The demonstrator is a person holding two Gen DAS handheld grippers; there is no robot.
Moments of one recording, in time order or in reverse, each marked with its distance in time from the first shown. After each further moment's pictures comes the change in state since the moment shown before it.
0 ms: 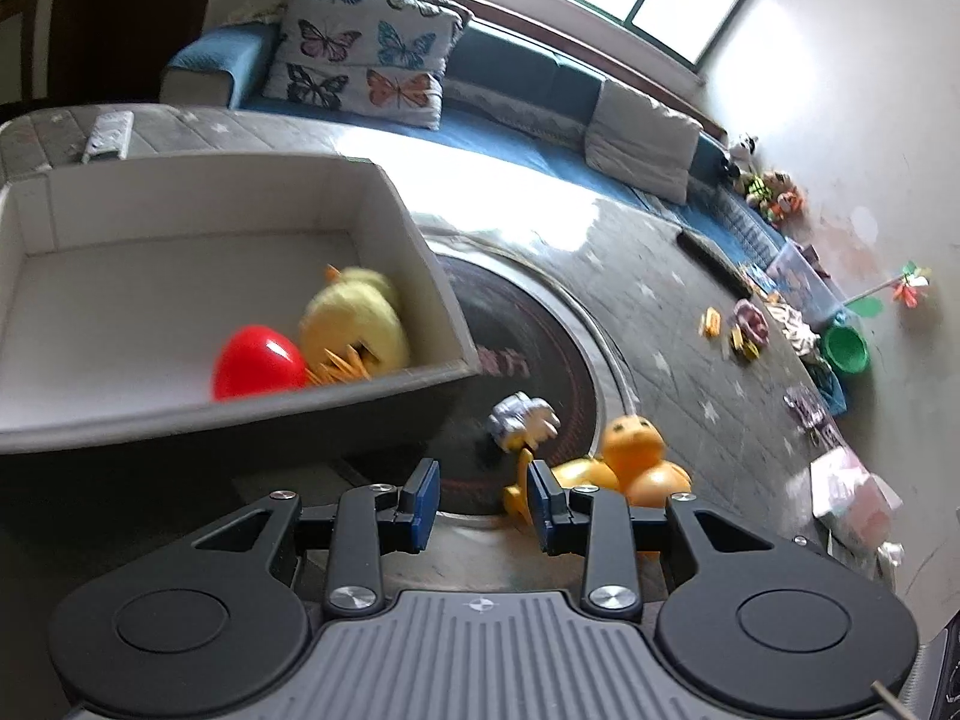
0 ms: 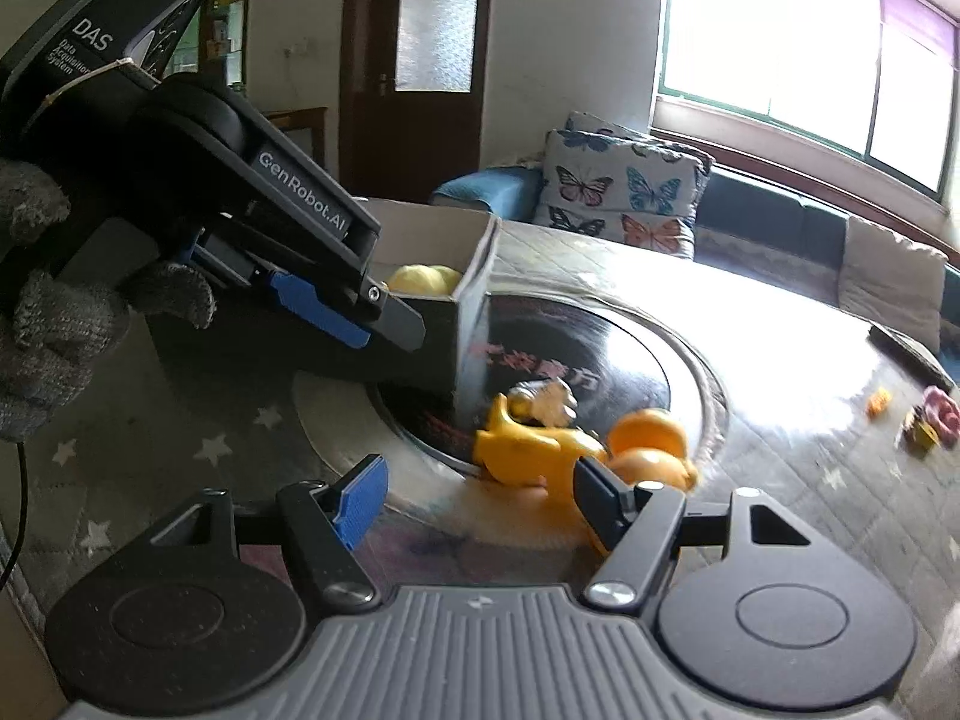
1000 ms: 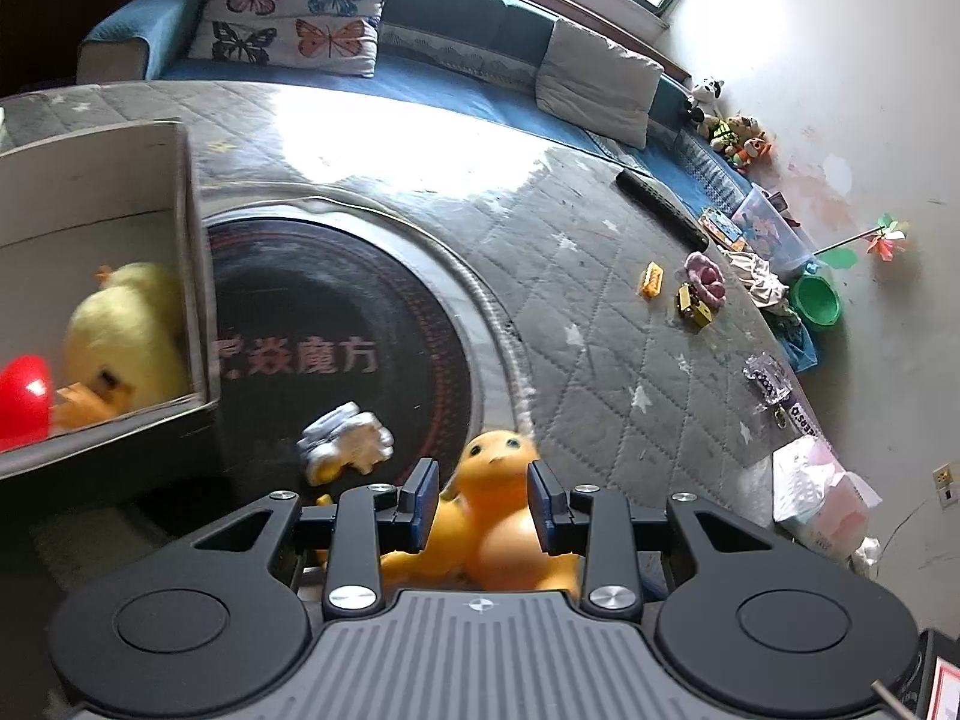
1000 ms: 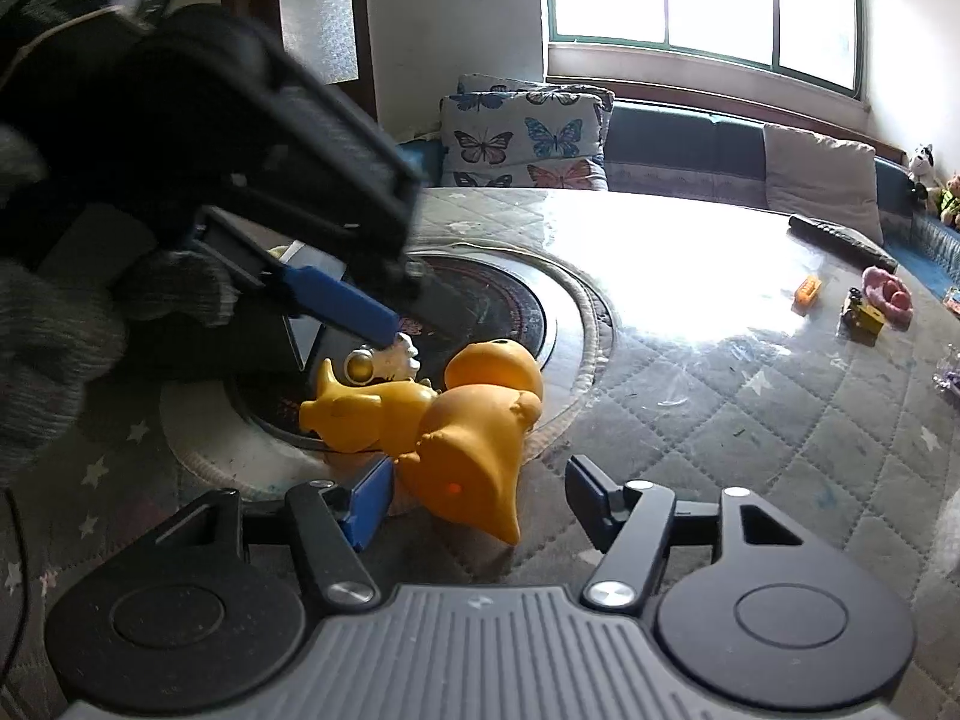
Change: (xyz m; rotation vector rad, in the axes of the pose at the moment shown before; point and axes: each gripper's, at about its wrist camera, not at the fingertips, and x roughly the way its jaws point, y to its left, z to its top) left arm 0.081 -0.076 0.028 0.035 0.111 -0.063; right arm 0.019 -0.065 -0.024 0.209 0.047 -0.086
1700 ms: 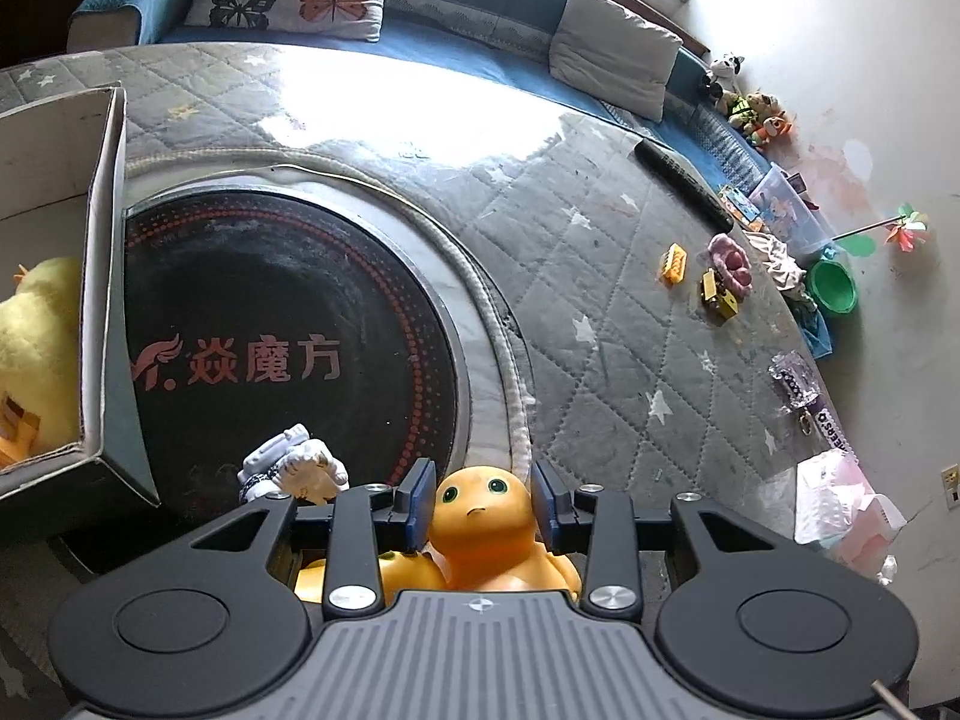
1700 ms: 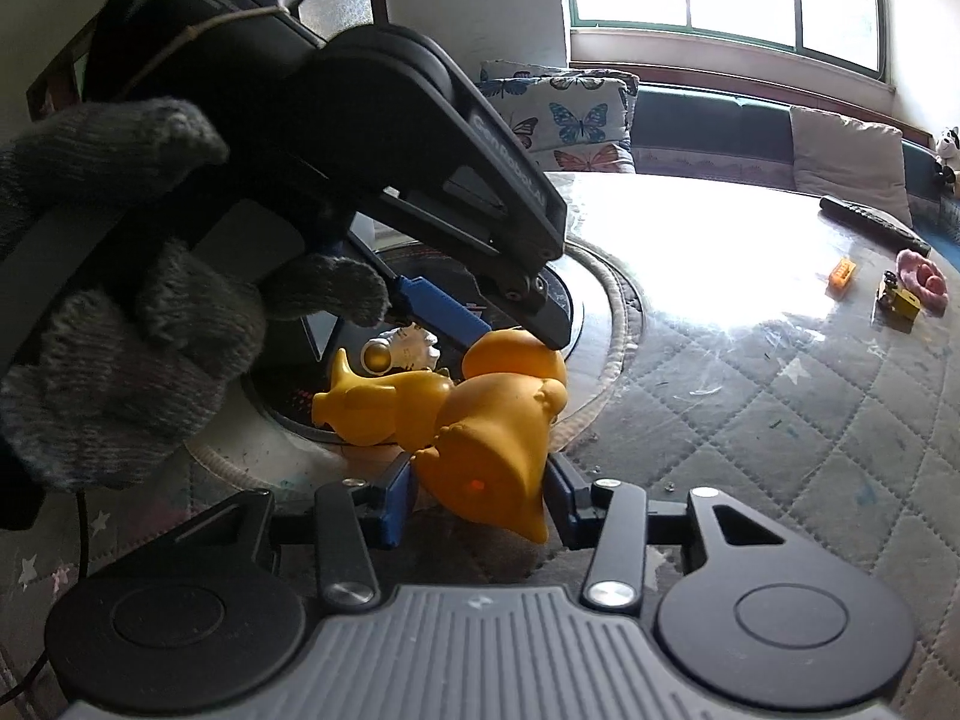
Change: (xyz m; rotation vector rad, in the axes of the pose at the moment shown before) left arm 0.044 -0.007 0.014 -0.020 0.065 0.025; right arm 0.010 -0.002 -0.001 0.013 0.026 0.068
